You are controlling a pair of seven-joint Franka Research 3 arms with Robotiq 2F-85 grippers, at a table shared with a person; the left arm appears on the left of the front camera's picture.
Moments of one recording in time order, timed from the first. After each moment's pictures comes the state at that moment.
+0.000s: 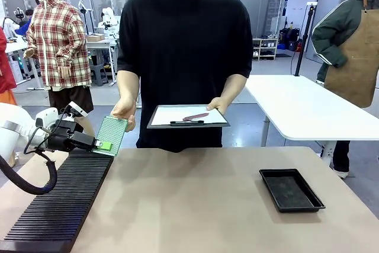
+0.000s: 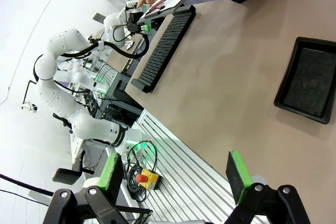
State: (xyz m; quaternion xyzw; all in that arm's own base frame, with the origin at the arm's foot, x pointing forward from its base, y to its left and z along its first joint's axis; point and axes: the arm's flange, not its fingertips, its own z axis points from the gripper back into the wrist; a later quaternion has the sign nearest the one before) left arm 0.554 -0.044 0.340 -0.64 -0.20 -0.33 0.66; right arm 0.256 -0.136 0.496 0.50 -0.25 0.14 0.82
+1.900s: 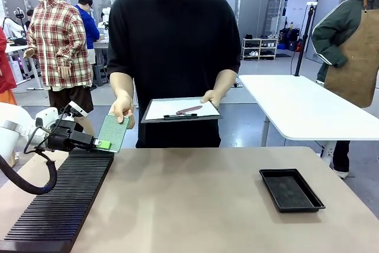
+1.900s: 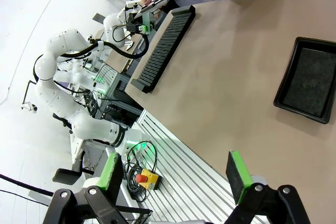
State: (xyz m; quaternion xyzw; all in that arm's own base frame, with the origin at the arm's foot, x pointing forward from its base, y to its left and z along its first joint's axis) left arm 0.554 -0.044 0.341 -0.64 -0.20 -0.33 0.66; right arm 0.256 -0.136 0.496 0.50 -0.25 0.14 0.82
